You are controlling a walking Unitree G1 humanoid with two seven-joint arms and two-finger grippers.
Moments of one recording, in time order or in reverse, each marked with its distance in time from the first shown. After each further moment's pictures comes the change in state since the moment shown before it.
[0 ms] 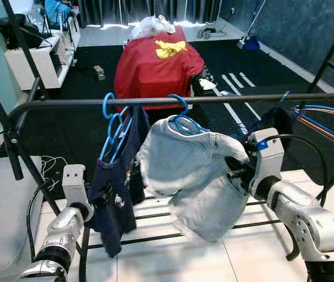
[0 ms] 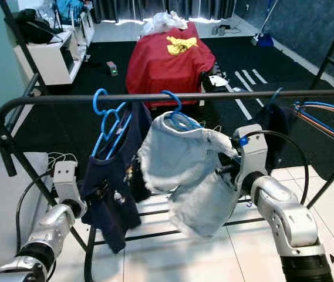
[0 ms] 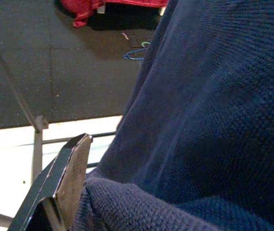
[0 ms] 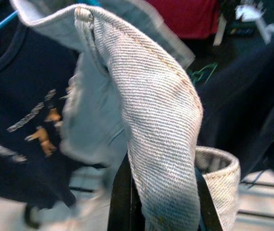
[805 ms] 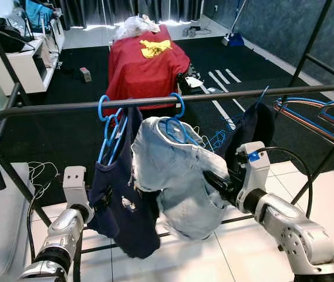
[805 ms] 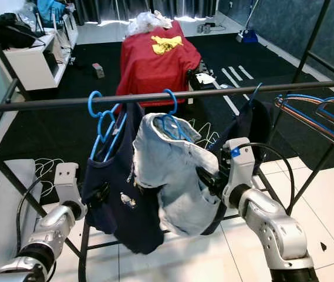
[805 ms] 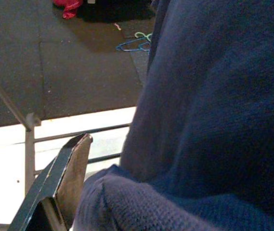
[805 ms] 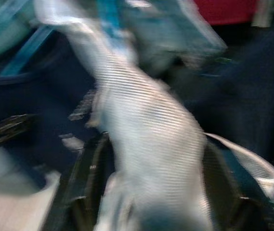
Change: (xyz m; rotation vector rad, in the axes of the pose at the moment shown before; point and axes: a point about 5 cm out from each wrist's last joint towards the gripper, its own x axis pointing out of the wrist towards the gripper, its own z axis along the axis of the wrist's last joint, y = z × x) left arm -0.001 0.001 -0.004 0.002 0.026 0.028; right arm -0.012 0.025 -0.012 0.104 -0.009 0.230
